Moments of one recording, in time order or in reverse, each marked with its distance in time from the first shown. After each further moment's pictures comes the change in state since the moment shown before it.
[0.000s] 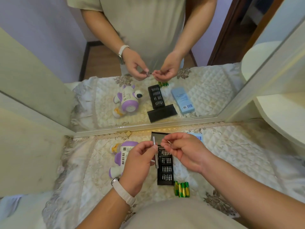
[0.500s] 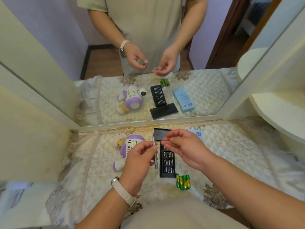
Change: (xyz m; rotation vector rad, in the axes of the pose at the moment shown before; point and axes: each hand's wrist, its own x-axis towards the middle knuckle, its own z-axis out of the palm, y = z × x) left_hand -0.032 -0.011 -0.025 -0.031 -0.023 0.032; right_hand -0.013 0.030 0.007 -0.128 0.017 -0.141
